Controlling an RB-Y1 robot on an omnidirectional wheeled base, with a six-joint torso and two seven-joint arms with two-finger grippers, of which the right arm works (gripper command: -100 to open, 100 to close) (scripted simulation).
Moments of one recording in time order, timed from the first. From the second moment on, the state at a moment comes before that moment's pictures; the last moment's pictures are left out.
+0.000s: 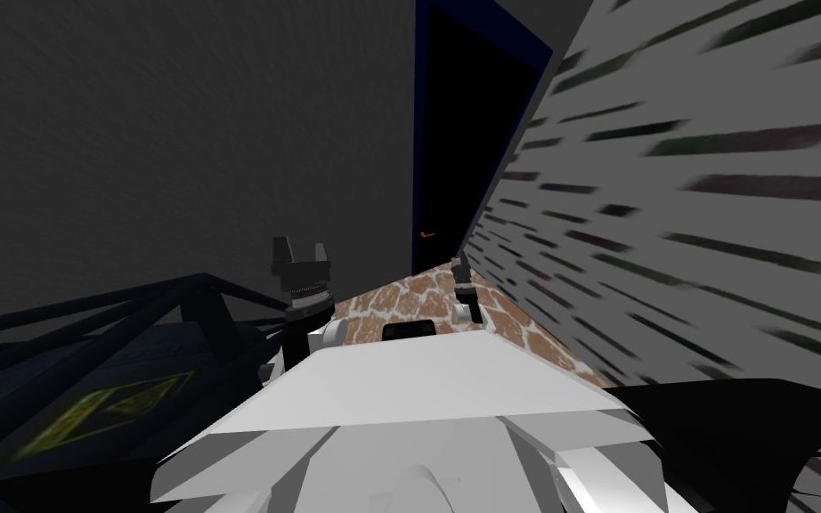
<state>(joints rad) 0.29 -0.09 -0.03 -1.69 0.04 -0.67 -0.09</state>
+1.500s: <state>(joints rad) 0.14 -0.13 -0.08 -1.31 -0.02 -0.74 -0.08</state>
